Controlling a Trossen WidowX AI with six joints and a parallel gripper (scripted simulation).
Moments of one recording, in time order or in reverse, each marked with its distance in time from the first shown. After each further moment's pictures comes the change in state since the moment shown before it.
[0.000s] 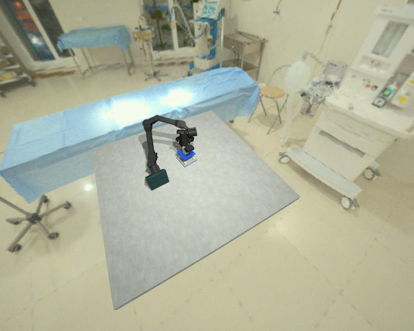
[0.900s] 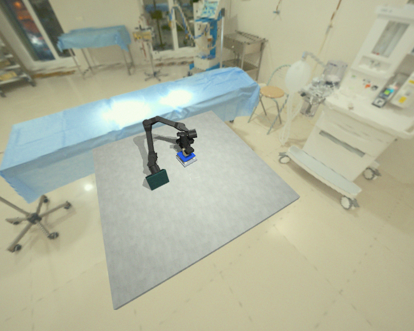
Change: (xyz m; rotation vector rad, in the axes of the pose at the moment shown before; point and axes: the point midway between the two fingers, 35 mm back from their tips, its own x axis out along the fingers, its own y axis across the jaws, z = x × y) arm 0.023 0.002 -0.001 0.004 -0.003 0.000
